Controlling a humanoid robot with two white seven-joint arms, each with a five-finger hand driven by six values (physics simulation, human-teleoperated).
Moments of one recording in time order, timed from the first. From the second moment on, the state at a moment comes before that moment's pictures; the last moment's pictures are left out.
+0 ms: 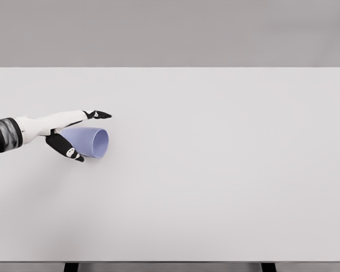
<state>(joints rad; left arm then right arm) -0.82 1.07 -1.14 -1.72 0.29 0.04 -0.29 -0.10 0.00 -0.32 0.30 -0.75 -0.19 0.61</state>
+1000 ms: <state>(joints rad) -0.81 1.03 -1.16 -1.76 0.21 0.21 -0.29 -0.10 0.00 -0.32 0.30 -0.75 -0.19 0.61</state>
